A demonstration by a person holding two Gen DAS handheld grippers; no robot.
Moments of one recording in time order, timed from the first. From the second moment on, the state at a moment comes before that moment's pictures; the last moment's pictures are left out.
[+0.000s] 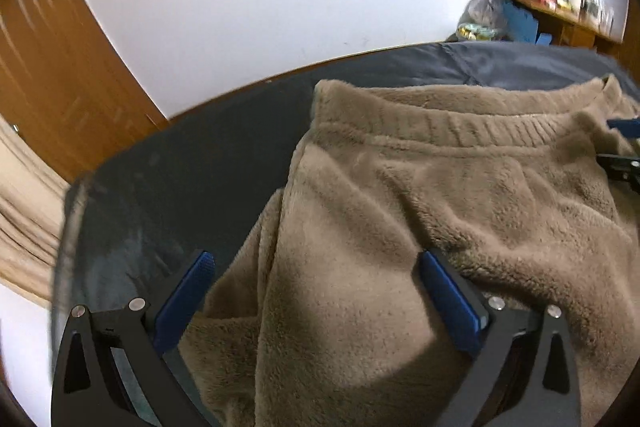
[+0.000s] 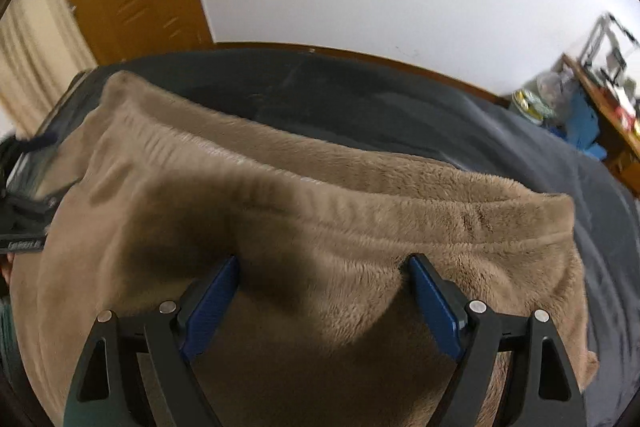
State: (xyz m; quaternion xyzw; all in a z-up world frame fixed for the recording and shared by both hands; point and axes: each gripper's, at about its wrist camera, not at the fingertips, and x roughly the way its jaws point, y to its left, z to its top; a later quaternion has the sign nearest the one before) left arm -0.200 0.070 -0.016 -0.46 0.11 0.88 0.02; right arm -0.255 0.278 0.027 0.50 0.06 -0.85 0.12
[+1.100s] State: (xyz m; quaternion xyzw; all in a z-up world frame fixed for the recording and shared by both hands) left arm -0.112 0.047 -0.008 -0.44 0.07 0.90 0.02; right arm -0.081 0.326 0.026 0.42 0.03 -0.90 0.13
